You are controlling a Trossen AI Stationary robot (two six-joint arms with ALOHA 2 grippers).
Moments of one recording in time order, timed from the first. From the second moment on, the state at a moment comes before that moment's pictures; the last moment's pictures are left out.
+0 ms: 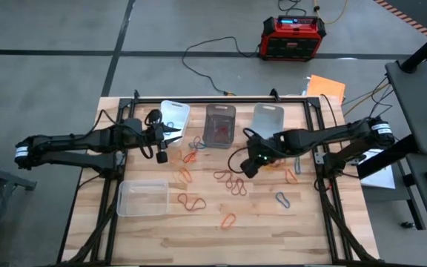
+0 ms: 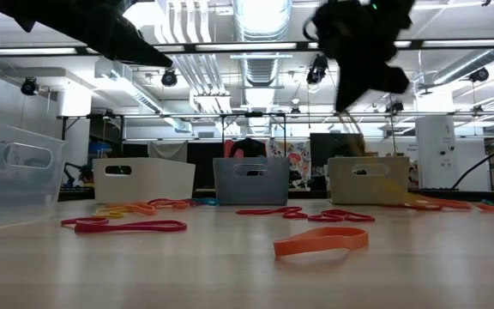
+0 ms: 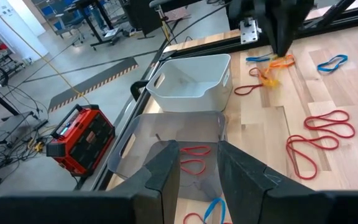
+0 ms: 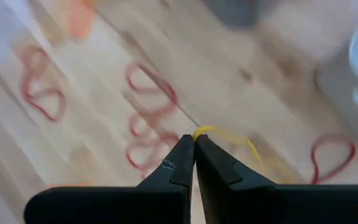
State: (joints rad) left arm 0.17 0.82 0.61 -0.10 -0.17 0.29; right arm 0.04 1.44 1.14 -0.76 0.12 0.82
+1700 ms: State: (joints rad) left arm 0.17 0.82 0.60 -0.10 -0.17 0.25; right arm -0.27 1.59 1.44 -1.26 0.56 0.55
